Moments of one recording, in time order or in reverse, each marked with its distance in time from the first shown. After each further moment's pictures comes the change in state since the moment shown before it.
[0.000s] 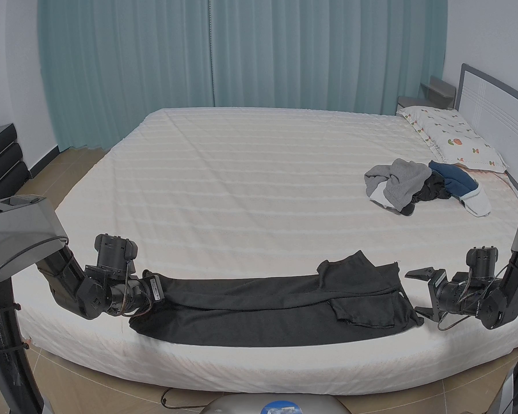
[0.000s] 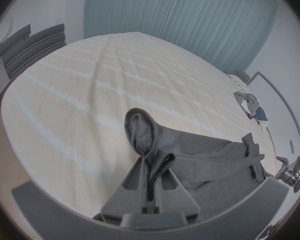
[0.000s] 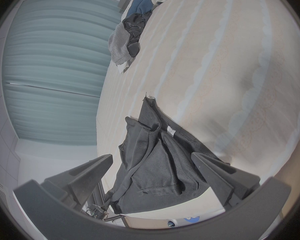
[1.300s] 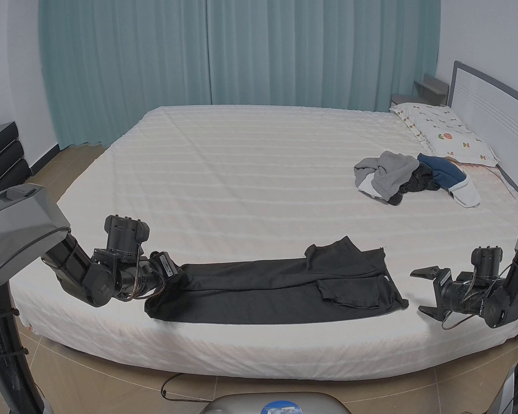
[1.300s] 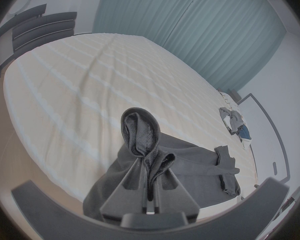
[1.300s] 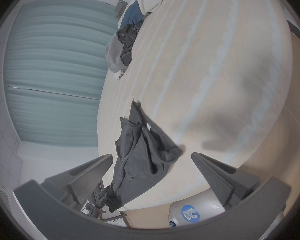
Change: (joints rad) left arm -0.073 -0.042 -0.135 0.086 0.006 -0.228; right arm -0.045 -0.003 0.003 0.000 0.026 -0.005
